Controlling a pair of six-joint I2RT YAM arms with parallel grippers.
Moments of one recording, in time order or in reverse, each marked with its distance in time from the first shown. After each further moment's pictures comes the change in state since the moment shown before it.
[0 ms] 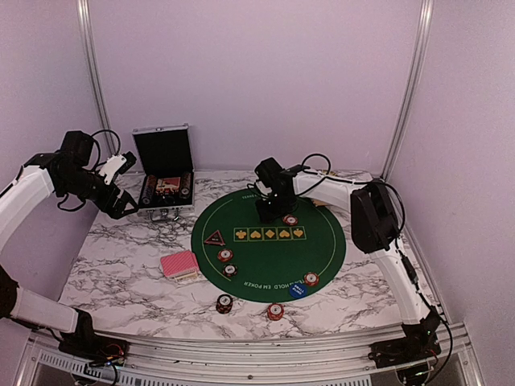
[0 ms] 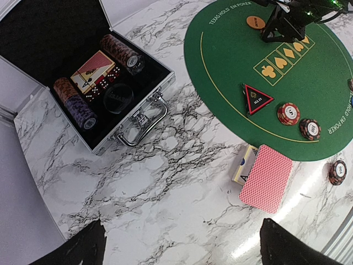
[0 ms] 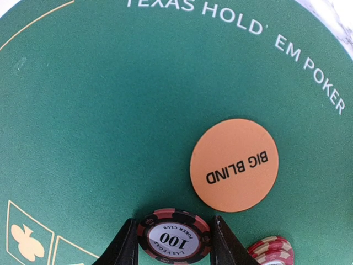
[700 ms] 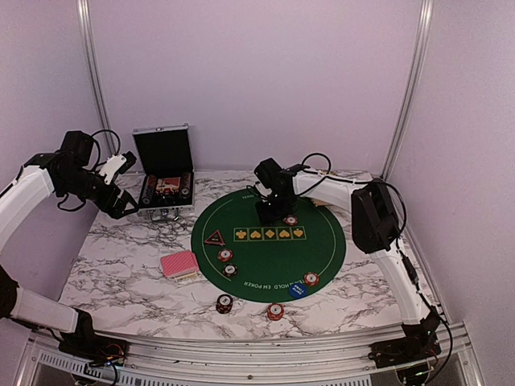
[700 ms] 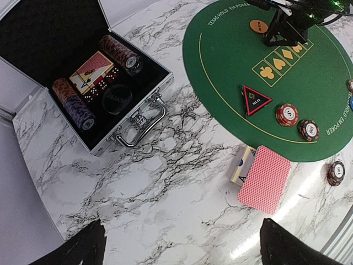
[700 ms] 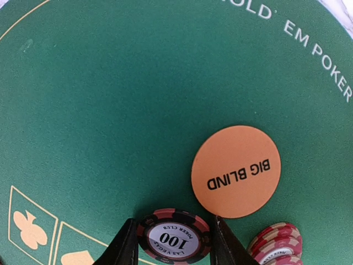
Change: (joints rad) left arm 0.000 0.000 0.000 0.001 0.007 -0.005; right arm 0.000 -0.015 -0.009 -0.042 -0.012 0.004
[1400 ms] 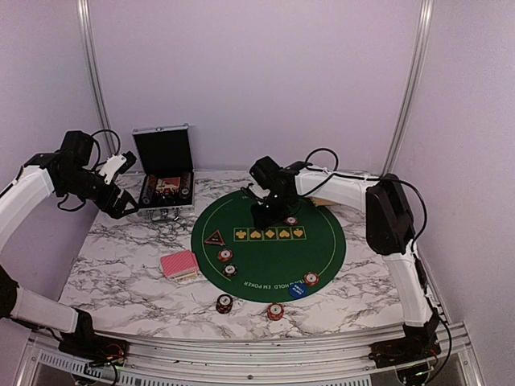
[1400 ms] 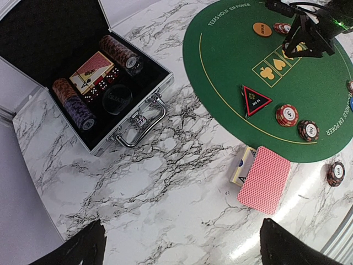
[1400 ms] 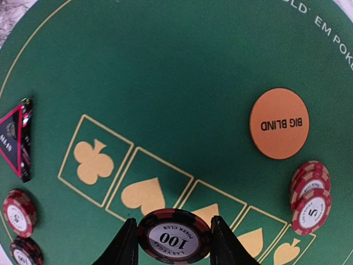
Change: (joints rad) left arm 0.000 0.000 0.000 0.001 0.000 -0.002; right arm 0.078 -0.188 -0.188 0.000 -0.050 0.000
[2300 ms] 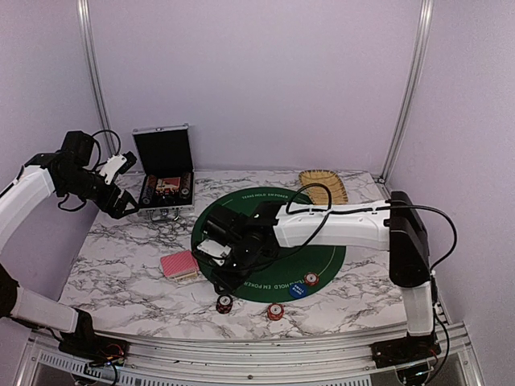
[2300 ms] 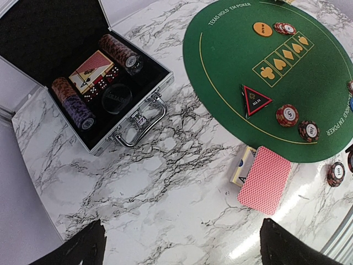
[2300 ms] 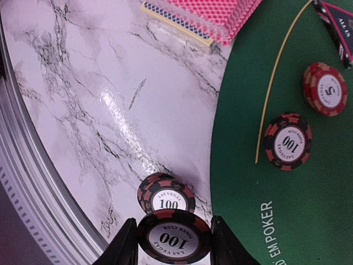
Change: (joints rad) left arm 0.000 0.005 0.000 0.002 0.000 -0.003; right arm 0.433 -0.202 -0.245 -0.010 -0.143 0.023
